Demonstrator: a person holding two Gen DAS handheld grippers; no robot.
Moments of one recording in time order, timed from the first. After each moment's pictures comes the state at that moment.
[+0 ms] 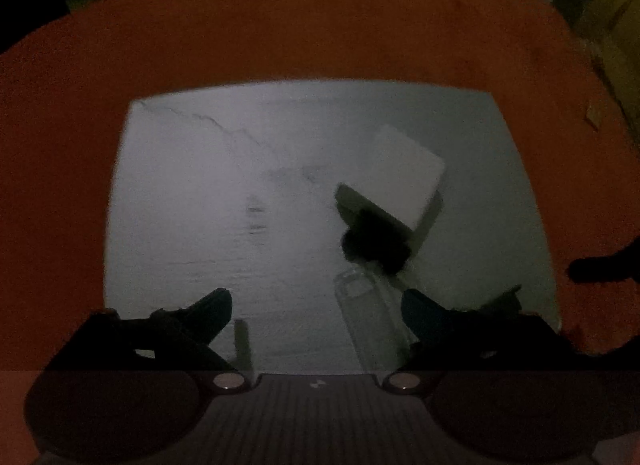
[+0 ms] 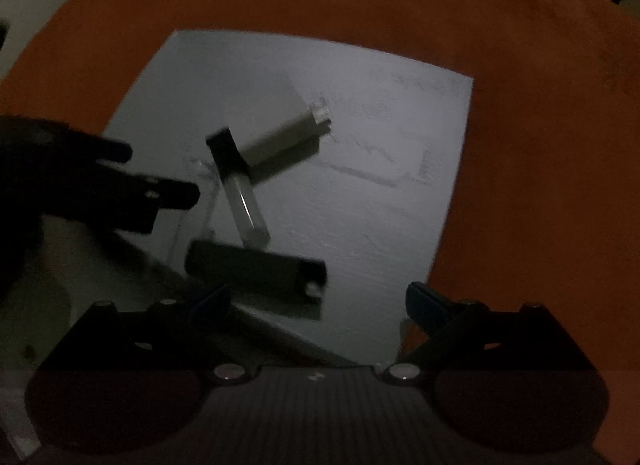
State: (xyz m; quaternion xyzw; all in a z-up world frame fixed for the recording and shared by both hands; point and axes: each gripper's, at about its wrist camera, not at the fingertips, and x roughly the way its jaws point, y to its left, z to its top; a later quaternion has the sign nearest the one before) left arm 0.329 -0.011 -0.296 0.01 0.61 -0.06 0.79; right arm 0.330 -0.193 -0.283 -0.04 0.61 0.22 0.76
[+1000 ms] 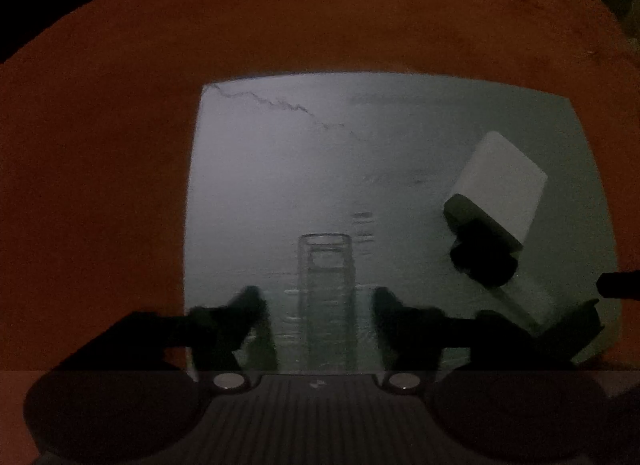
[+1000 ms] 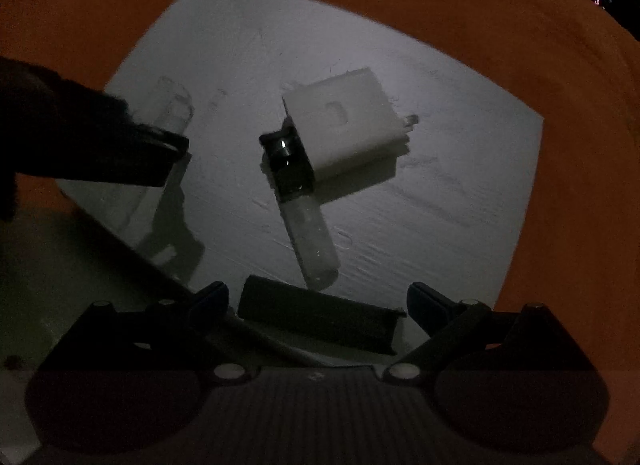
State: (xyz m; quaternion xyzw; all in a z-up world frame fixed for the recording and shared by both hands) left arm 0.330 0.035 -0.302 0.04 0.63 0.00 0.78; right arm 0.349 -0.102 -0.296 -0.14 0.65 0.20 0.72
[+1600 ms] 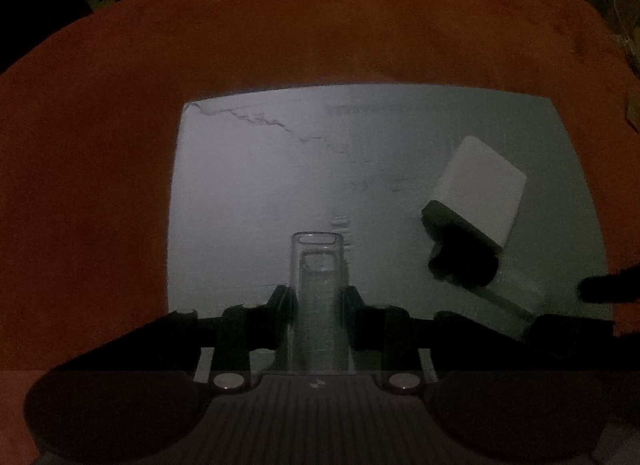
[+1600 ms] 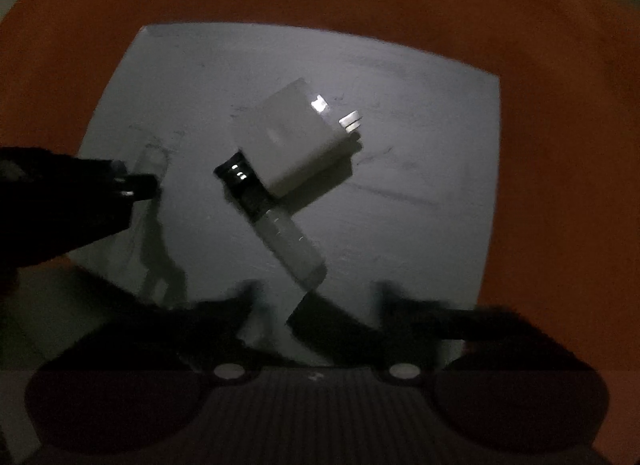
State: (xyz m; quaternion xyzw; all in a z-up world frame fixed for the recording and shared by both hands) left arm 0.334 0.036 -0.301 0.04 0.61 -0.02 0.79; right arm 0.357 -0.143 -0.287 -0.04 0.66 0.16 0.74
